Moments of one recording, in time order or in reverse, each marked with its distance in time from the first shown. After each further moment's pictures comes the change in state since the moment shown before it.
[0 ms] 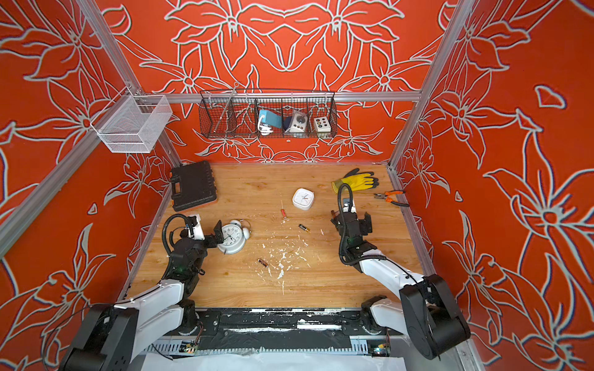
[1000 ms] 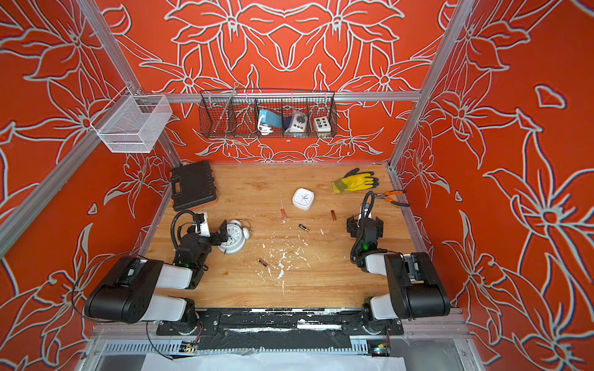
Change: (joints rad) left arm 0.023 0.360 0.048 0.279 0.088 0.030; right arm -0.270 0.218 -0.136 0.431 -0.333 0.009
